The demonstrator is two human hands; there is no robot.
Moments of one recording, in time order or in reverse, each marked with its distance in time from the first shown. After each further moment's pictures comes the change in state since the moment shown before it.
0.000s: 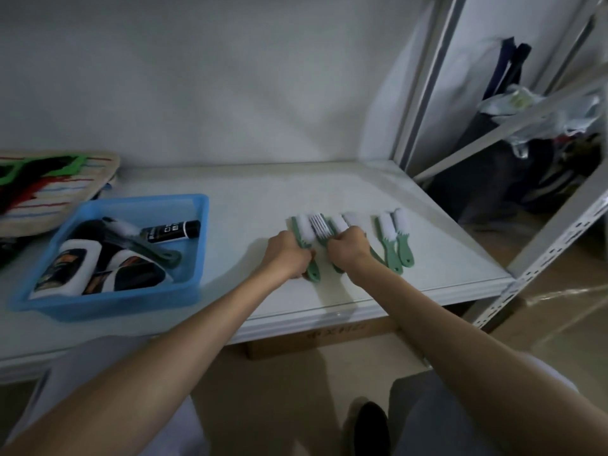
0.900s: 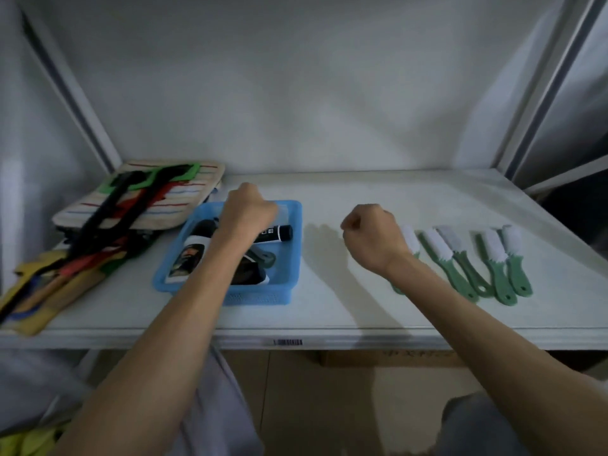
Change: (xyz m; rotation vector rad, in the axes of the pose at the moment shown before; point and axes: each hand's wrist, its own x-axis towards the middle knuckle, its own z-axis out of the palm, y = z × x) left_hand -0.002 -0.053 -0.191 0.213 0.480 -0.054; right_hand -0.046 -0.093 0.050 -0.228 -0.068 -0.550
